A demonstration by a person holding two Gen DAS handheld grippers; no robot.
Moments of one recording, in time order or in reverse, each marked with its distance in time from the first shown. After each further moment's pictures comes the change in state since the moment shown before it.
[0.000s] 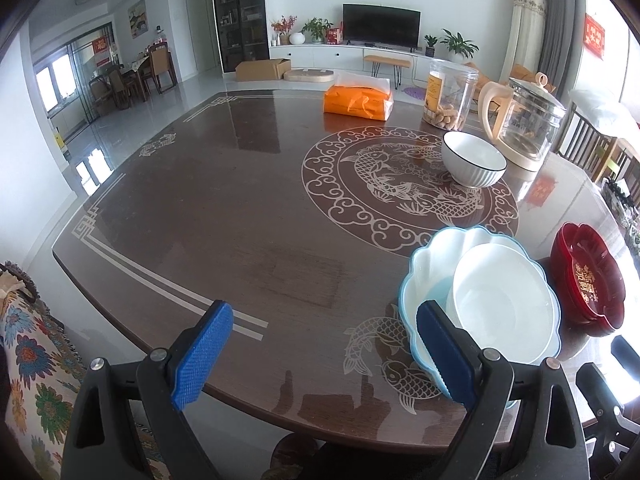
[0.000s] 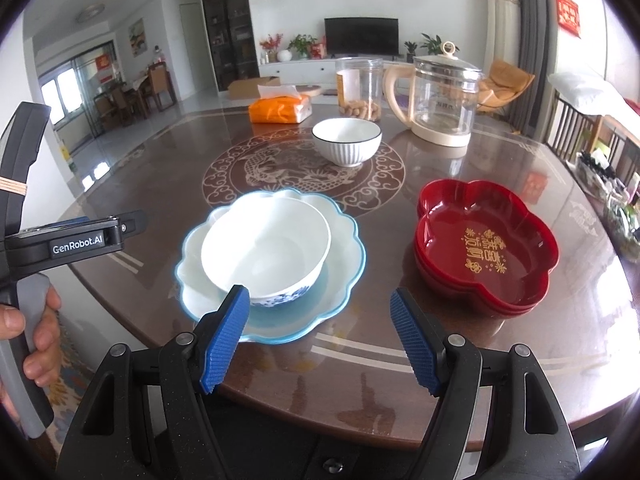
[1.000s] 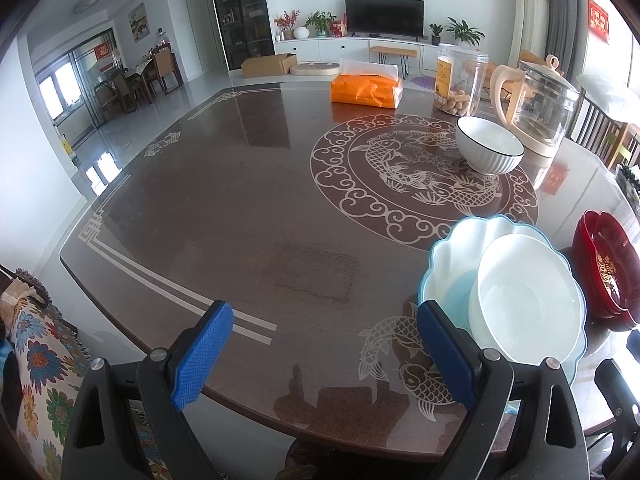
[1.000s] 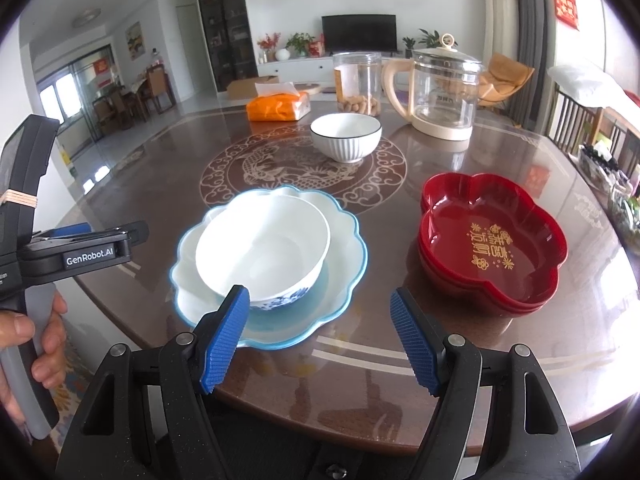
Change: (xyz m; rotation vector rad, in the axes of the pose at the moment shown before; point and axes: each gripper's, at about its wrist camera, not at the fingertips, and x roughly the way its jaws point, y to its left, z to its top) left arm 0.019 -0.004 0.000 0.031 0.024 0.056; right arm 0.011 -0.003 0.000 0.020 0.008 0.016
